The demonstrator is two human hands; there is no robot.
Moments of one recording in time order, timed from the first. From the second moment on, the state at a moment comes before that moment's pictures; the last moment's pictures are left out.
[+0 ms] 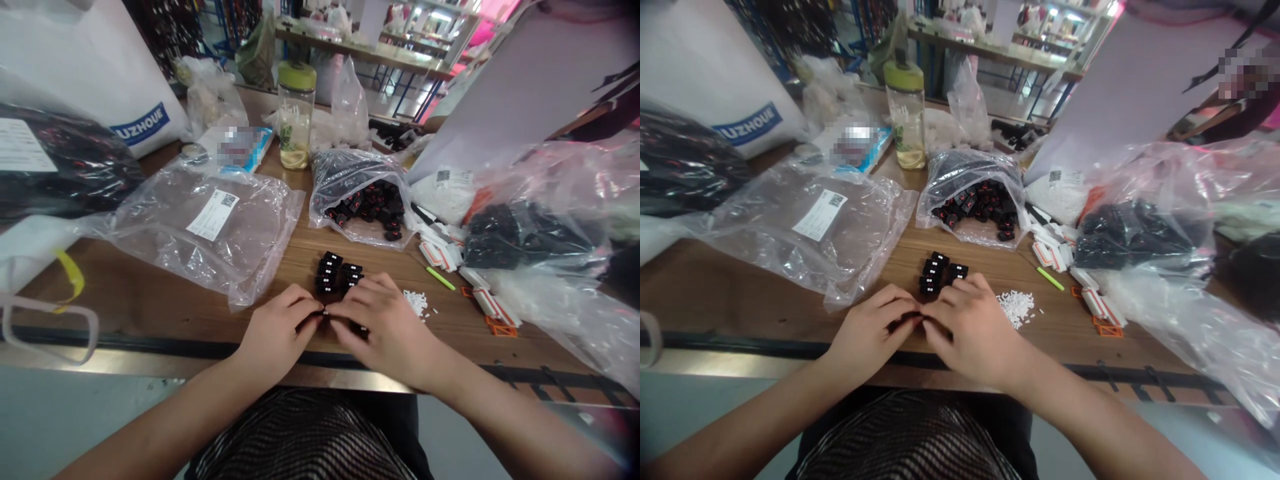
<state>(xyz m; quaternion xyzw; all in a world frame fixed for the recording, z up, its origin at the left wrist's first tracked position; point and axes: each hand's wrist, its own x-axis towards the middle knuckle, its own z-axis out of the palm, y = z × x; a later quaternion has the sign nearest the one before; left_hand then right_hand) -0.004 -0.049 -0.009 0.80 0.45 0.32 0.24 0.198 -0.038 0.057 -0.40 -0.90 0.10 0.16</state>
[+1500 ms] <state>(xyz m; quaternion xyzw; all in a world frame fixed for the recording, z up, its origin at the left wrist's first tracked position) -0.012 -0.070 0.013 0.90 0.26 0.35 0.05 0.211 -0.056 0.089 -0.39 -0.84 0.37 0.01</state>
